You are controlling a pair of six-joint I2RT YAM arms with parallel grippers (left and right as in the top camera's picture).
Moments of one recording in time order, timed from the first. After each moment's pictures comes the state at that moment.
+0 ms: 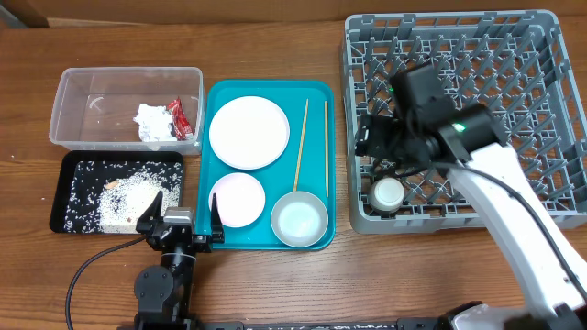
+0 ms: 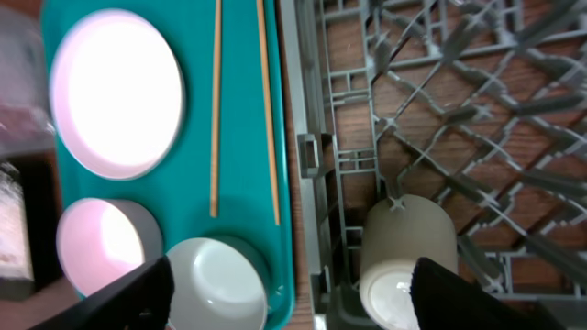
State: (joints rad) left arm -0.04 0.02 0.01 -0.08 -0.02 0.06; right arm 0.40 1.53 1.47 -1.10 -0.08 0.55
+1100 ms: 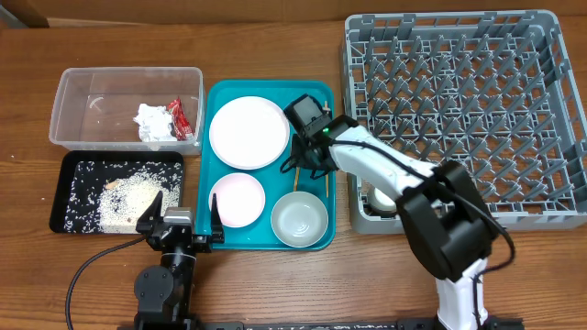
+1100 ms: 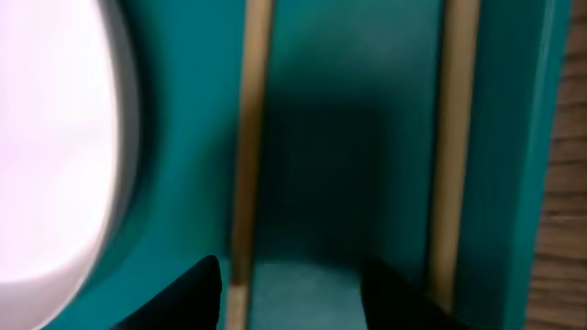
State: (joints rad) left arm -0.04 0.02 0.01 -0.08 -0.02 0.06; right arm 0.63 2.11 1.47 -0.62 0.03 0.70
